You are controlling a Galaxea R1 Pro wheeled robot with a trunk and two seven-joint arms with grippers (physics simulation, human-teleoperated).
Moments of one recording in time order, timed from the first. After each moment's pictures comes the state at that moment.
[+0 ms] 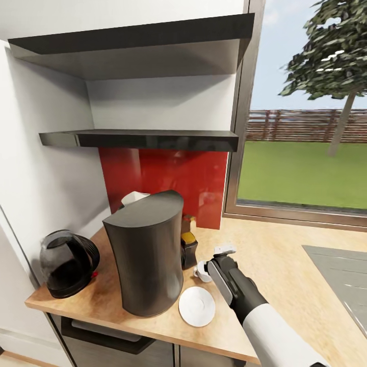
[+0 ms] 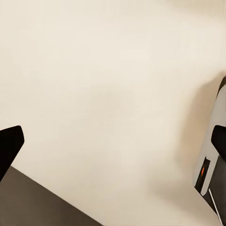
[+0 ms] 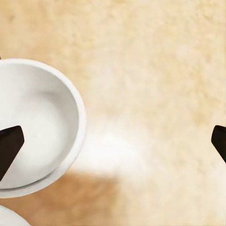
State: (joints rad) left arm -0.11 0.15 0.25 -0.22 -0.18 0.21 0.23; right arm -0.69 0.15 0.31 -0.85 -0.32 0.80 -0.57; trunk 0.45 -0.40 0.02
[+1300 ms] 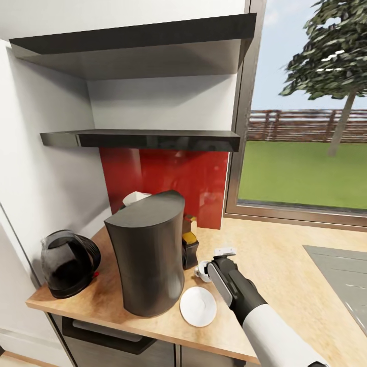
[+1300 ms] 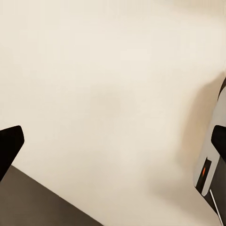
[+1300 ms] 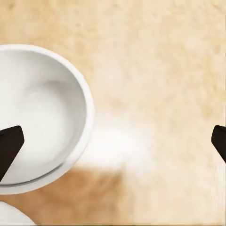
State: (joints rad) left arm -0.11 0.15 0.26 -0.22 -0.18 0.21 0.23; right arm -0.69 0.15 0.32 -0.82 -0.32 0.78 -0.57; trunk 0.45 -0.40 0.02
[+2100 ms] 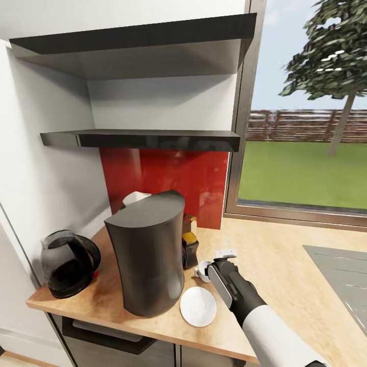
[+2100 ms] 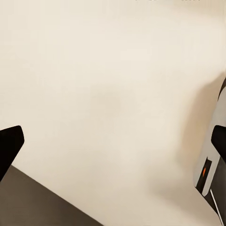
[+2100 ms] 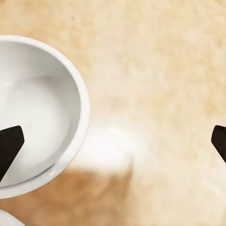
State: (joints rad) left arm -0.11 0.15 0.26 -0.22 -0.18 0.21 0.23; right arm -0.69 0.15 0.31 -0.78 -0.32 0.74 -0.57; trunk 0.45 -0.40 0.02
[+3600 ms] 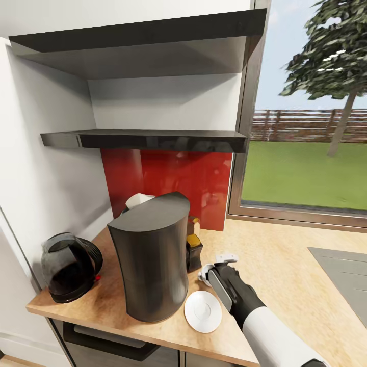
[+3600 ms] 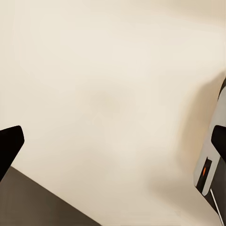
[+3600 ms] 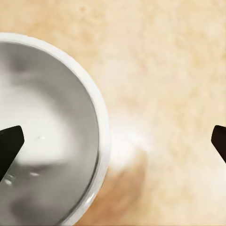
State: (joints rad) left arm -0.11 0.15 0.25 -0.22 -0.18 0.21 0.23; right arm -0.69 0.15 0.31 -0.71 -0.33 0.68 -0.56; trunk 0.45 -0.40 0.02
